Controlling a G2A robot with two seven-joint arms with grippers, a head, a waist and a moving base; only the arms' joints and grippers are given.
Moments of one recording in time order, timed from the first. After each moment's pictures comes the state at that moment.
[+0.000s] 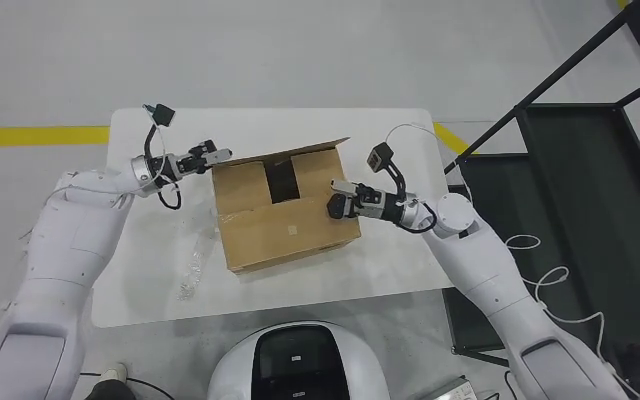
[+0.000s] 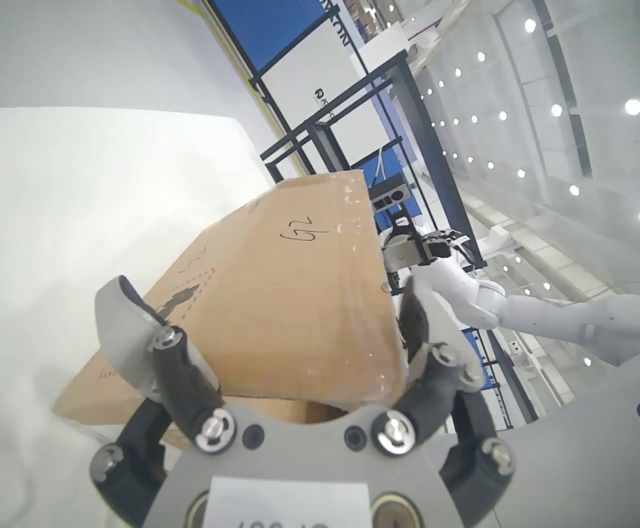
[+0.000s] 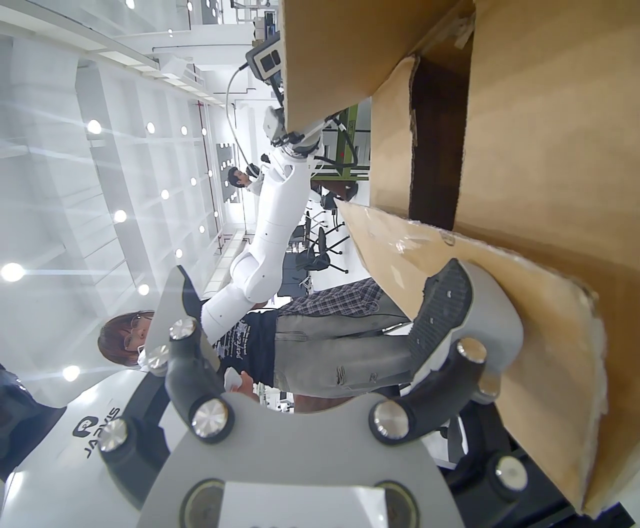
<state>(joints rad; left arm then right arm) 0.62 -1.10 -0.99 -0.80 -0.28 -0.83 -0.99 -1.07 -1.08 1.12 -1.32 0.55 -0.26 1.01</state>
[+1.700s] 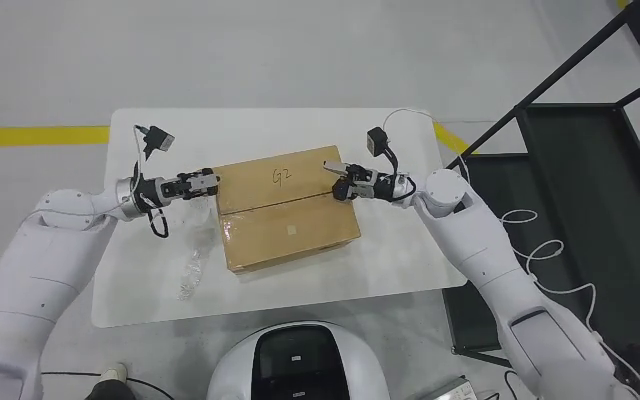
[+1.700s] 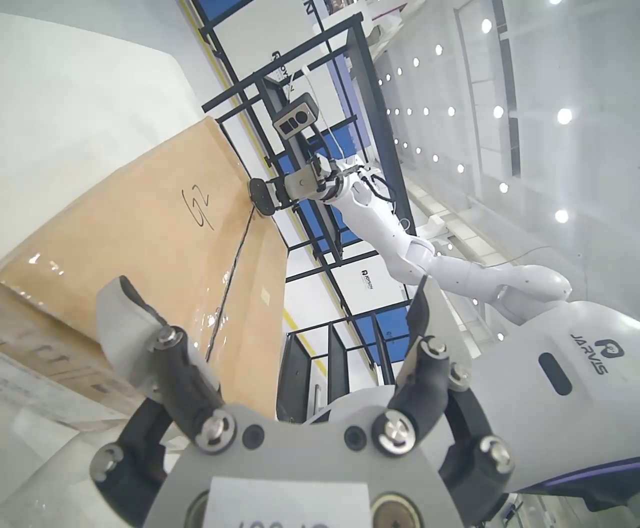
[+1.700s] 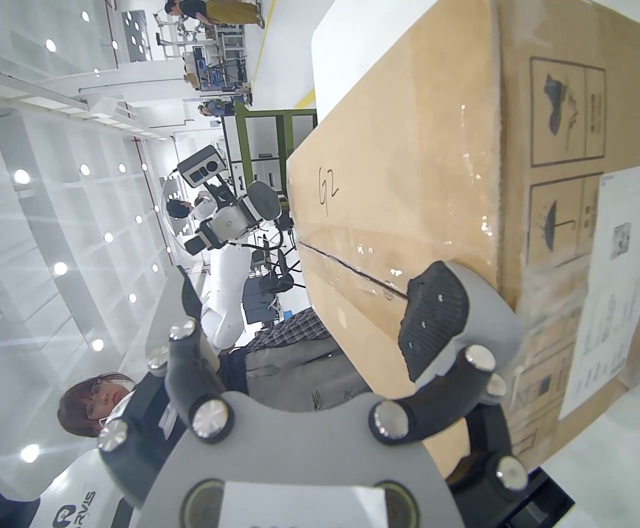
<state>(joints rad) 0.75 -0.90 -0.92 -1.07 -0.60 -0.68 -1.15 -0.88 -1.13 1.04 -1.14 0.40 -0.13 0.94</state>
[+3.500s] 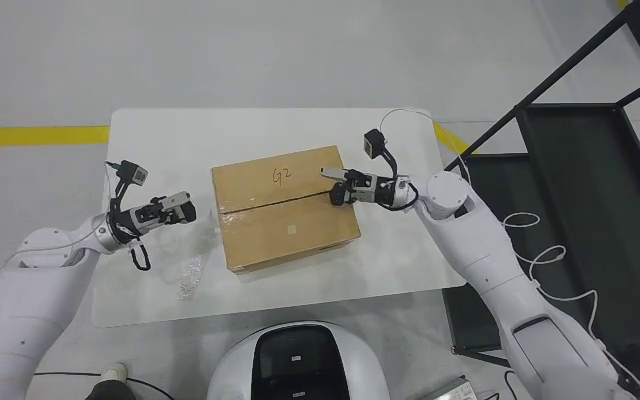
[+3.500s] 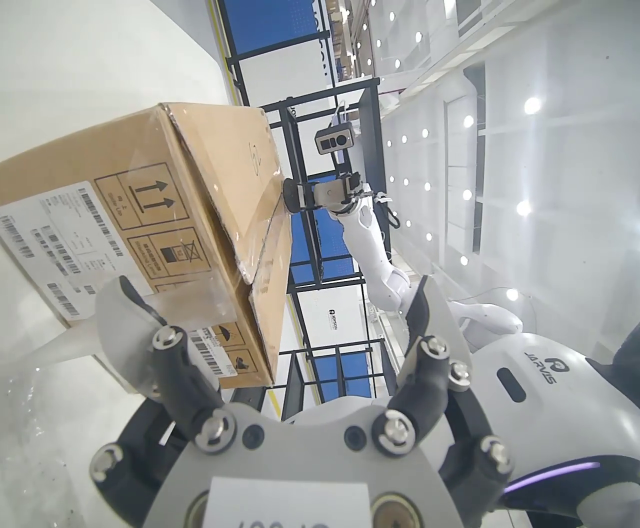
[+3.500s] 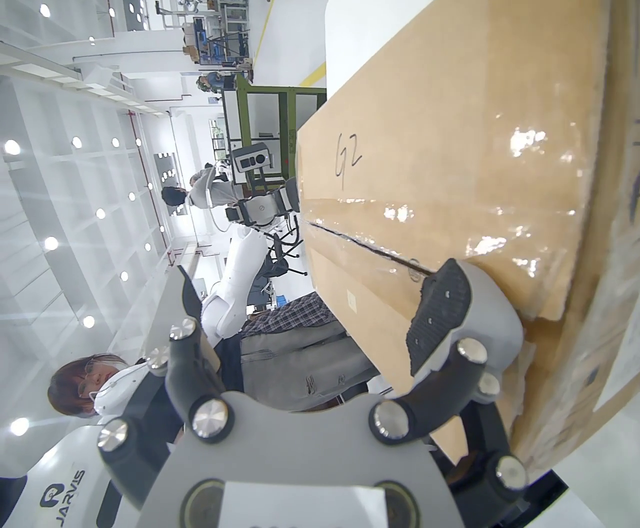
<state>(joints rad) 0.95 -0.85 -1.04 -1.09 -0.67 -0.61 -1.12 -0.94 -1.11 1.09 -1.23 0.41 -0.15 0.99</state>
